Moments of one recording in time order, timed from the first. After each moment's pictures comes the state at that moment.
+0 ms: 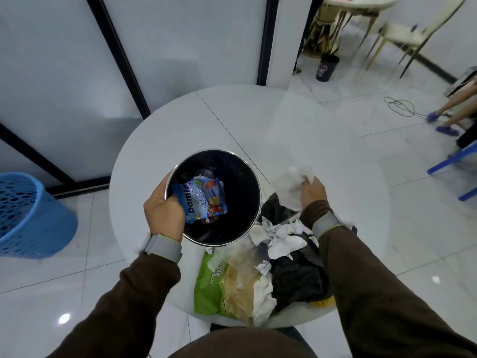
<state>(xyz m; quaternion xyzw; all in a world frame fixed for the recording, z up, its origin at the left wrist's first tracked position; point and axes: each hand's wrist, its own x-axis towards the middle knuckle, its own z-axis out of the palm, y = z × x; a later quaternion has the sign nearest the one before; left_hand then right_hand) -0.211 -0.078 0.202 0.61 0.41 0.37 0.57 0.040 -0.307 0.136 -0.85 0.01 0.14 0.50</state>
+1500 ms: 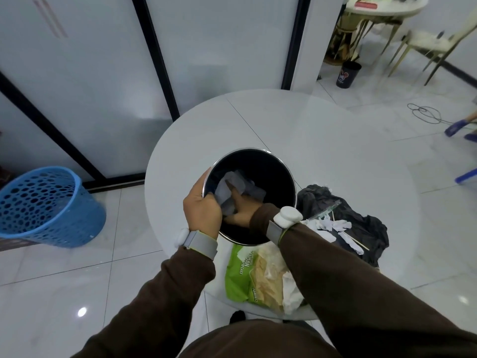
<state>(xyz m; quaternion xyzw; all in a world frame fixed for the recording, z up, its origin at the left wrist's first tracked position) -0.255 -0.089 0.213 0.60 0.39 0.37 0.59 -0.144 -0.148 0.175 -0.83 -0.43 0.33 0.13</state>
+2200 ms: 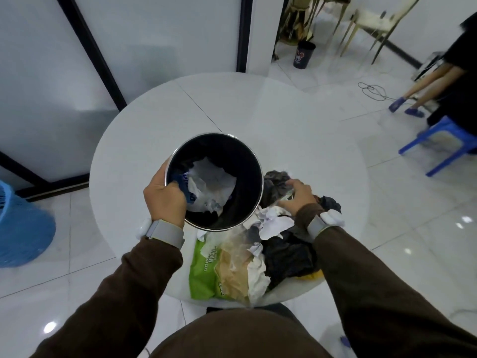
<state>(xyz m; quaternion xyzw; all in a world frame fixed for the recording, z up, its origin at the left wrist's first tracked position) -0.204 -0.086 0.192 0.63 0.37 0.35 0.59 -0.006 -0.350 0.109 -0.94 -0.10 0.20 0.25</state>
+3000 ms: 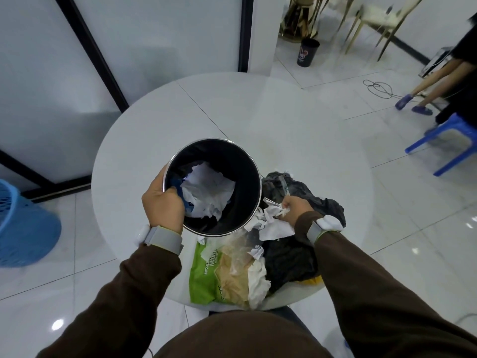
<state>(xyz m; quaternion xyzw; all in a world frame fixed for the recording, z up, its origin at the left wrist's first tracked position) -0.204 -0.087 0.190 0.62 0.39 0.34 0.59 0.002 -0.356 0.078 -0.93 -0.18 0.26 0.18</state>
